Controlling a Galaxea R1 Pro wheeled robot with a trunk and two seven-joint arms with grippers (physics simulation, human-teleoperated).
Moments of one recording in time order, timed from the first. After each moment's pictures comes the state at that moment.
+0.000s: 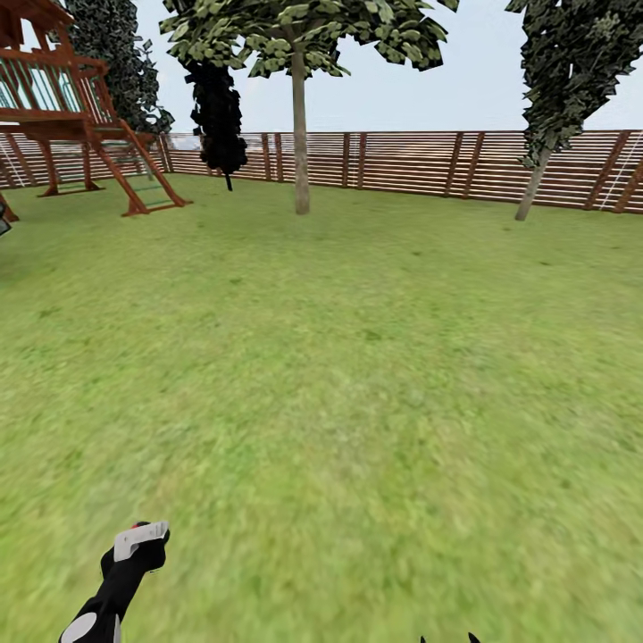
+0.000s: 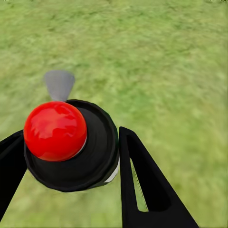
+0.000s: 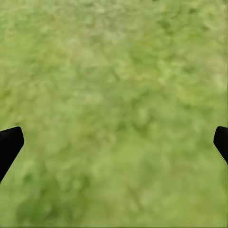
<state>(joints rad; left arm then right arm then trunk) -0.41 -0.13 1.04 -0.81 -0.59 -0.29 -0.45 -0.27 -0.01 -0.86 -0.13 0.73 -0.75 0.25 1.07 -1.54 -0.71</state>
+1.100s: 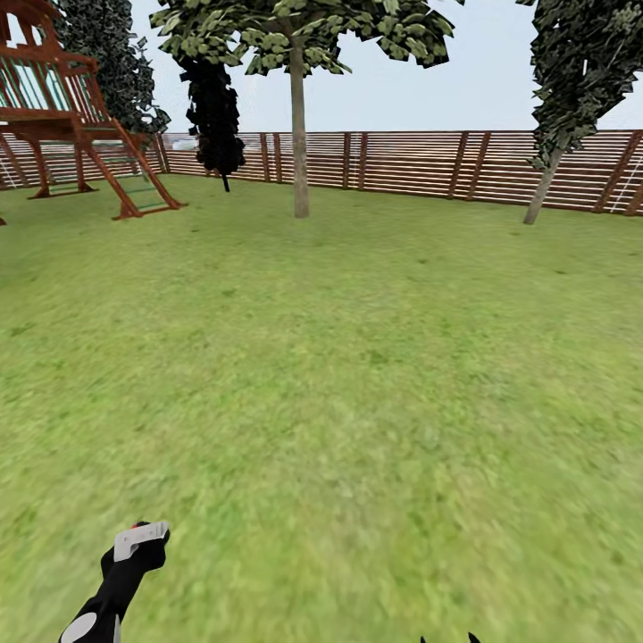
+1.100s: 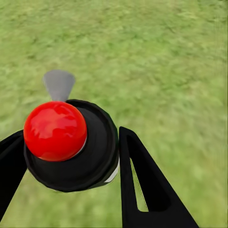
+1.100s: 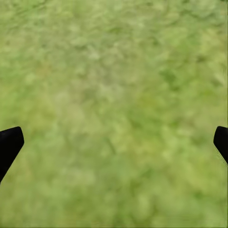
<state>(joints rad) -0.41 -0.13 1.04 -0.81 -0.59 -0.29 -0.45 -0.27 -0.01 -0.86 -0.13 0.73 -0.75 0.25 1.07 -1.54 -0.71</state>
